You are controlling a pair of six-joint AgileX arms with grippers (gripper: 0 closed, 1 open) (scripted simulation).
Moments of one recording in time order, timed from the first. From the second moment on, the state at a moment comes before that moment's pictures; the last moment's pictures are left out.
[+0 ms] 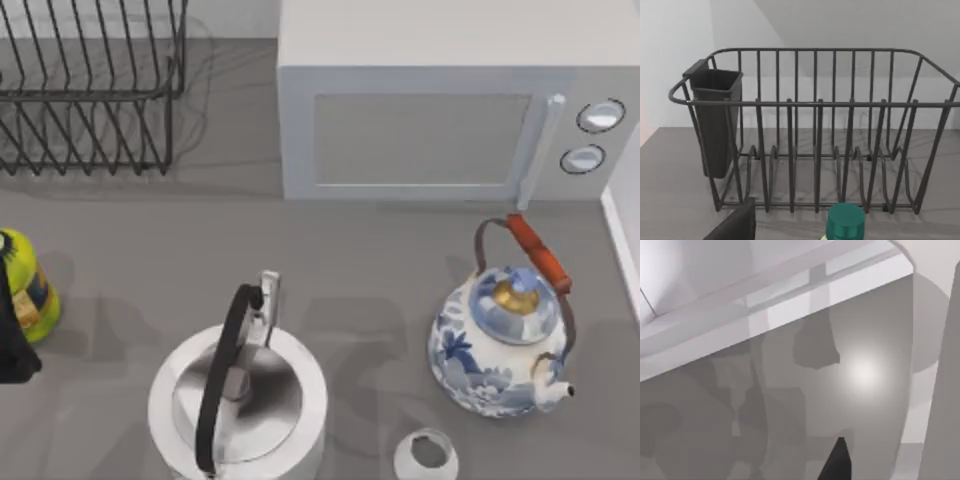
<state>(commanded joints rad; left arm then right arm) 0.00 0.00 0.00 0.00 0.00 0.00 -0.49 1.66 1.28 -1.19 0.00 -0.09</state>
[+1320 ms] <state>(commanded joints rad) 0.00 0.00 0.00 0.00 0.00 0.00 -0.15 2.75 2.90 -1.70 0.04 0.26</state>
